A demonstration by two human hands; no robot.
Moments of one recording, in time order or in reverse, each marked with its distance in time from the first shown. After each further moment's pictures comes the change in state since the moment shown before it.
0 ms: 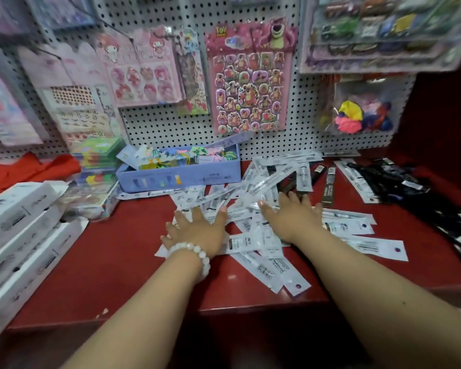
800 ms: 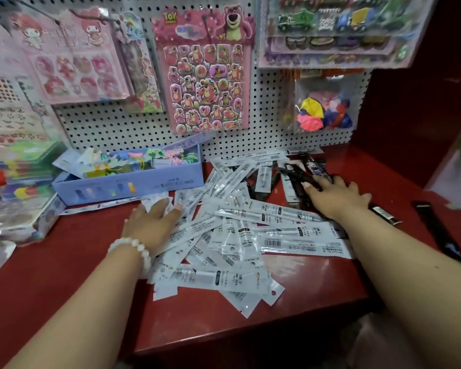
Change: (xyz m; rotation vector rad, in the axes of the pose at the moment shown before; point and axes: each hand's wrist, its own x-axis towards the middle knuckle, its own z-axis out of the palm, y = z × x) left_hand 0.083 -0.012 0.005 -0.108 -0.085 0.285; right_hand 0.046 0.140 -0.046 -0.011 0.055 0.361
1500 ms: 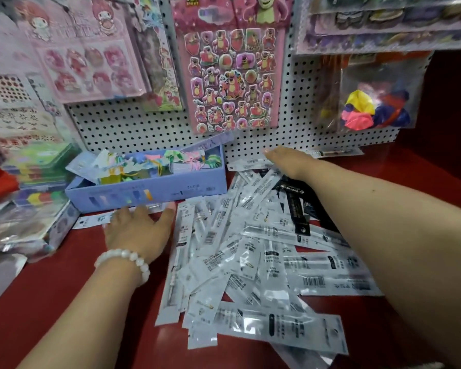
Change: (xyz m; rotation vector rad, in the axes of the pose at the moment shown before) left_hand 0.017 -0.016 -0.028 0.237 0.272 -0.163; right_hand 0.082 -0.152 -0.002 0.251 -0.165 -0.459
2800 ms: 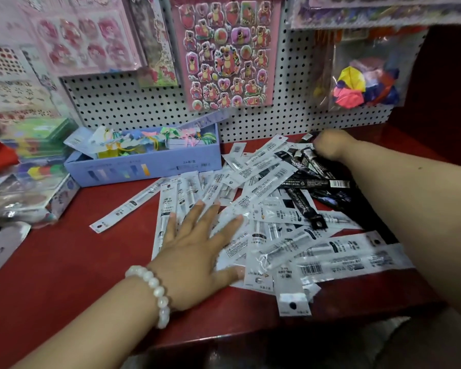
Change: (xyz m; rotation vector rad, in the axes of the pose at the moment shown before) left_hand -0.119 0.035 -0.007 0.222 -0.357 0.730; right_hand -0.035 0.060 -0.038 -0.200 0.139 0.158
